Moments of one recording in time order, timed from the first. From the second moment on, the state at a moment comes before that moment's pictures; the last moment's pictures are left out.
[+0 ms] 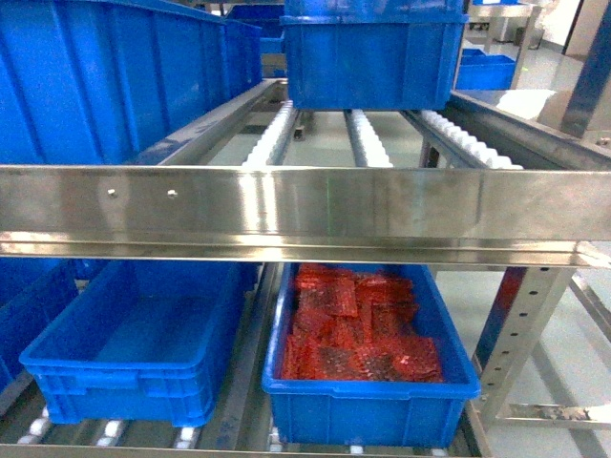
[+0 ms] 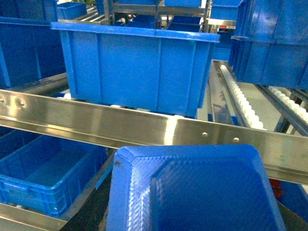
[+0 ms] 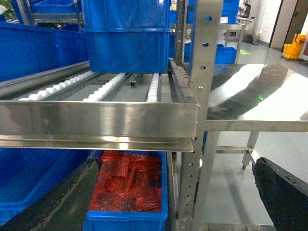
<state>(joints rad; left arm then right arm) -0.61 0.33 0.24 0.02 -0.82 -0.07 0.00 0.01 0.01 0.00 0.00 0.00</state>
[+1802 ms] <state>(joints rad) -0.61 0.33 0.24 0.03 -0.82 -0.07 0.00 0.01 0.01 0.00 0.00 0.00</state>
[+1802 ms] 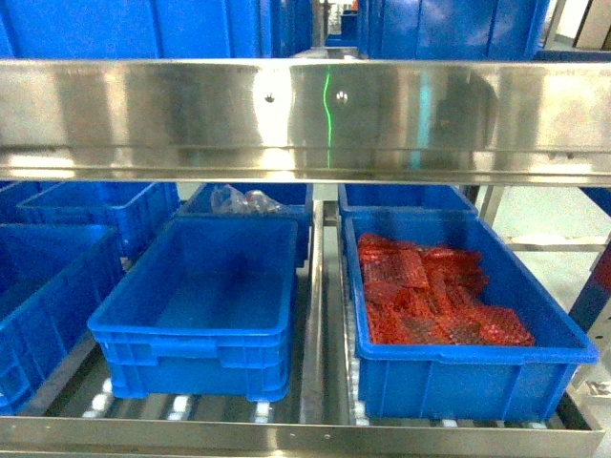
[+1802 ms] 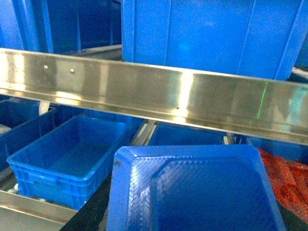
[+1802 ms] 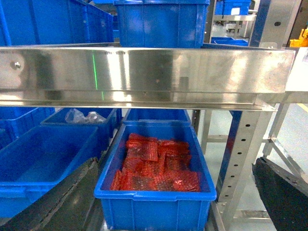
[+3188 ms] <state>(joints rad) -0.61 0.33 0.24 0.02 -0.82 -0.07 0.00 0.01 0.01 -0.01 0.00 0.00</state>
